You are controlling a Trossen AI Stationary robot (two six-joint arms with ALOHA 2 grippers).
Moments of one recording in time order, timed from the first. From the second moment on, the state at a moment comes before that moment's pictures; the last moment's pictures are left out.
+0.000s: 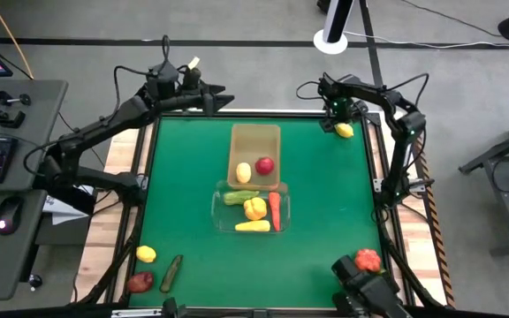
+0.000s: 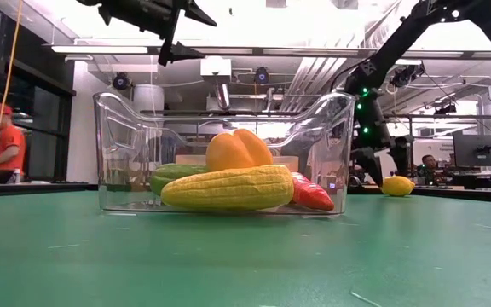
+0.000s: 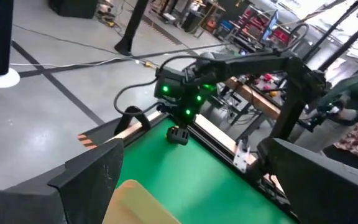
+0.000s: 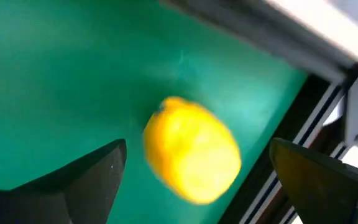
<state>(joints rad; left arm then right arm) 0.71 1.25 1.12 -0.08 0.32 -0.42 -1.02 1.96 1.39 -1.13 0.26 0.17</state>
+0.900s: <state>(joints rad) 0.75 1.25 1.12 0.16 0.32 -0.53 -1.05 1.97 1.40 -1.15 0.20 -0.03</state>
